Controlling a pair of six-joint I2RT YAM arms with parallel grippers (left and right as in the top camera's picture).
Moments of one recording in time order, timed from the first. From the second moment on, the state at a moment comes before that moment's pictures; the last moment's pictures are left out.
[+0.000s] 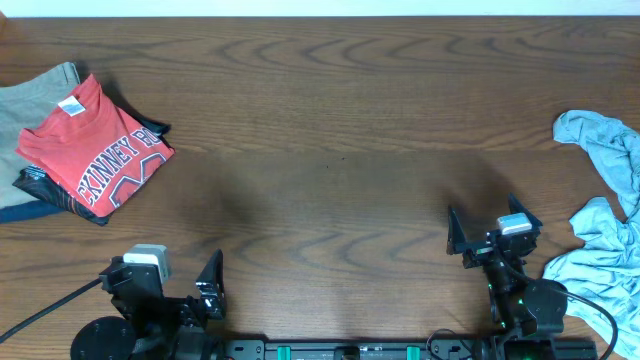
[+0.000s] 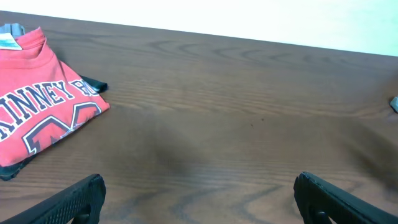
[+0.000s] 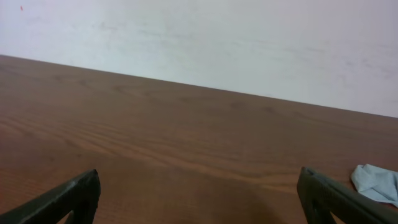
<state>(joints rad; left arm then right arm) -0.21 0.23 0.88 -1.08 -0.01 -0.22 0.02 0.01 0.01 -0.06 -0.17 -0.07</state>
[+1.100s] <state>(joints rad) -0.03 0.01 0.02 0.04 -0.09 -0.20 0.02 0.01 0.01 -0.05 -0.18 -0.07</state>
